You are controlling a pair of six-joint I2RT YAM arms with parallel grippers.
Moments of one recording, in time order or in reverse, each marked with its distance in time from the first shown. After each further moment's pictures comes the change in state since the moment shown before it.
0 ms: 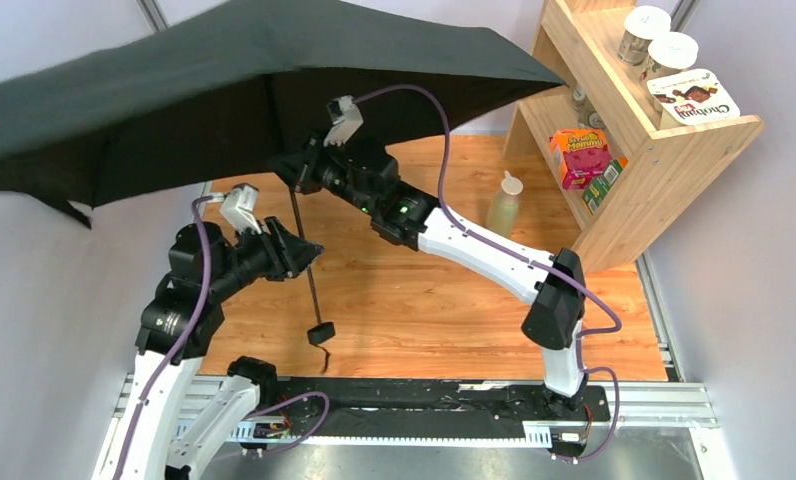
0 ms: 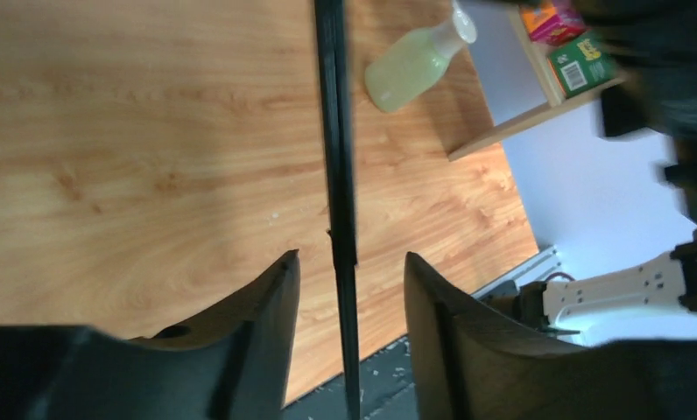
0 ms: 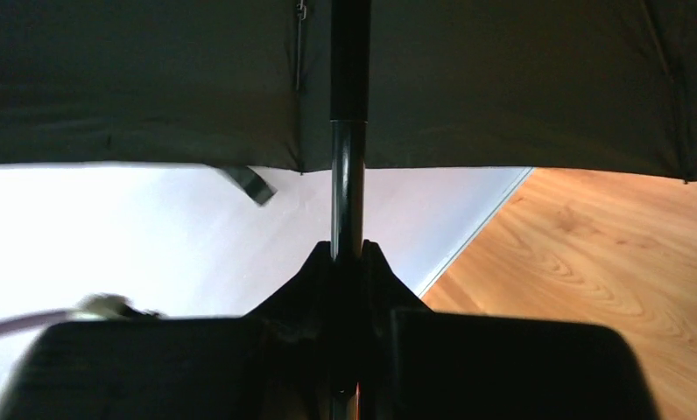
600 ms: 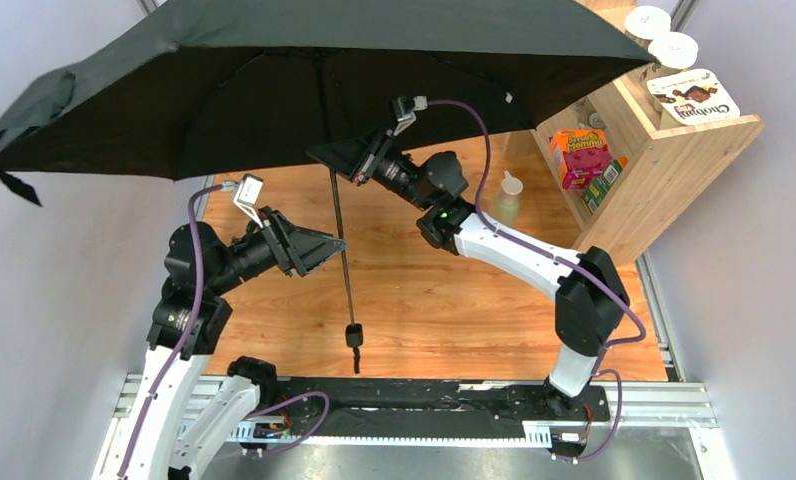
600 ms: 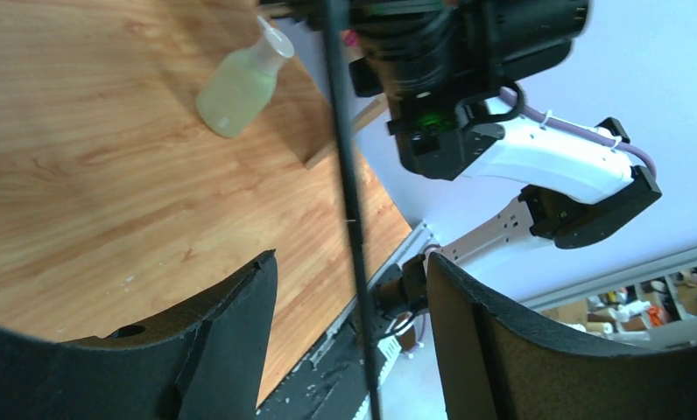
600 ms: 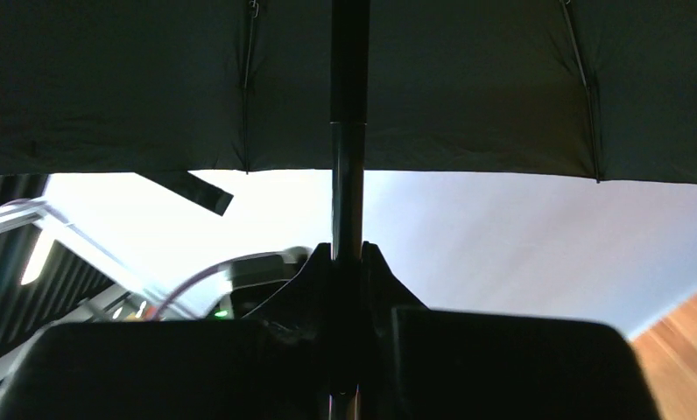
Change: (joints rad) left arm 0.003 -0.014 -0.069 0.374 0.307 -0.187; right arm -0.181 -0.189 -0.533 0.710 -0.368 0.520
